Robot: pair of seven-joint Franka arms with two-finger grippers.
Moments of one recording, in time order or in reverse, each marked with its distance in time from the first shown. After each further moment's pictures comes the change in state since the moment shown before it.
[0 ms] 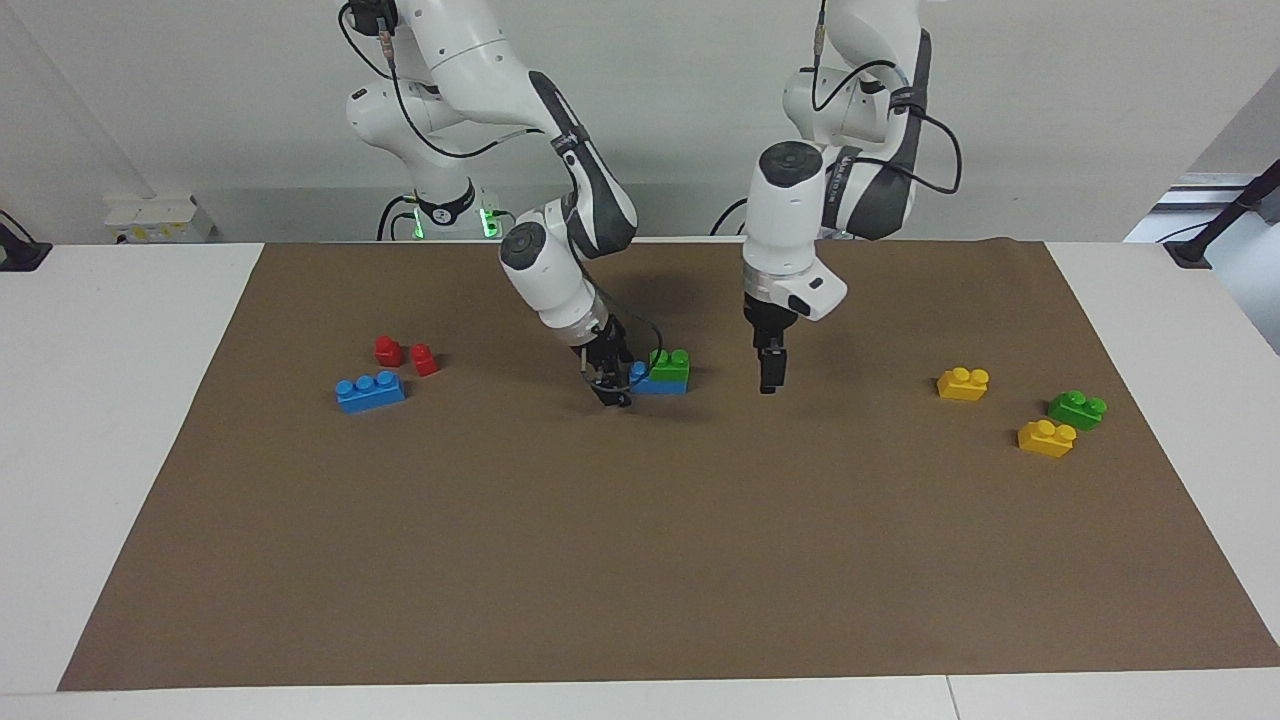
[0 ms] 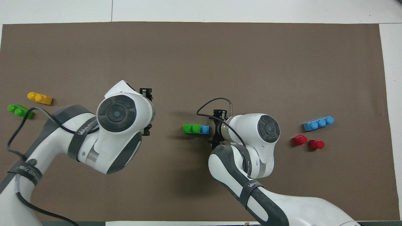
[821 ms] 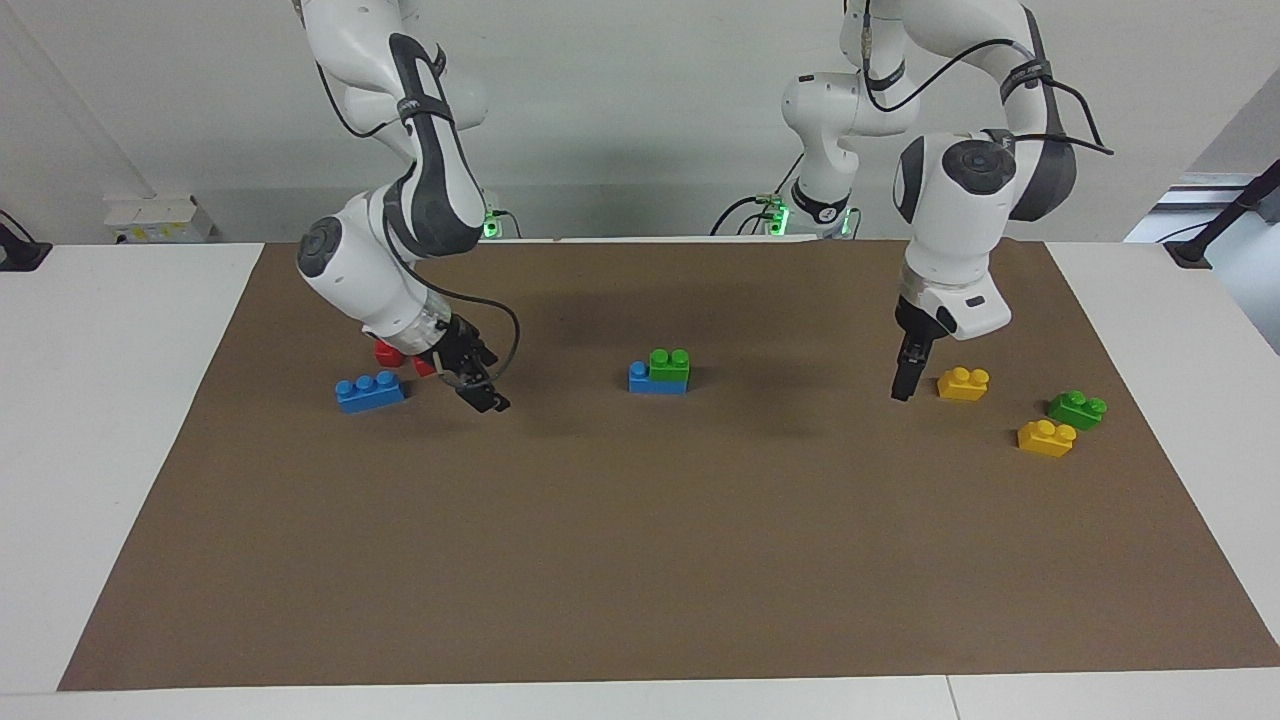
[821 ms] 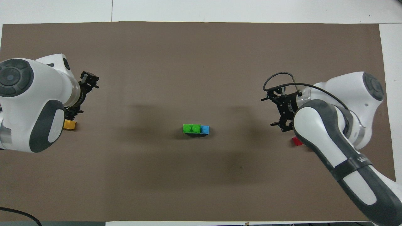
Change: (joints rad) left arm 0.312 -0.015 0.004 0.068 0.000 -0.111 0.856; right arm -0.434 -0.183 -0.014 0.104 -0.205 -0.515 -0.666
